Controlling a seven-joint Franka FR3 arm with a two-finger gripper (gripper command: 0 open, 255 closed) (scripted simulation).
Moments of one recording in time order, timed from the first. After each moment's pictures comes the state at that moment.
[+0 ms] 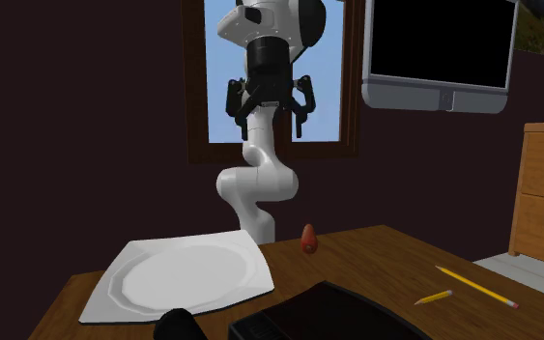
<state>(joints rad) 0.00 -0.78 0.05 -2.27 0.07 1.68 0.10</state>
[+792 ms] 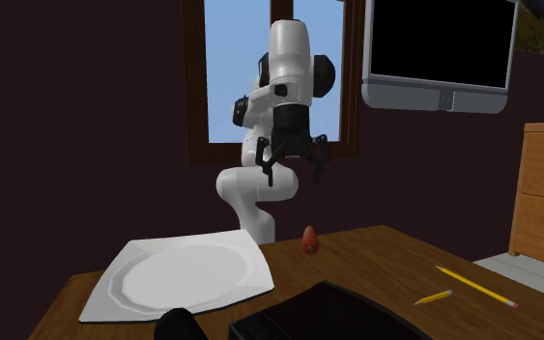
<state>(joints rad) 0.05 -1.05 0.17 -2.65 0.15 1.76 0.22</state>
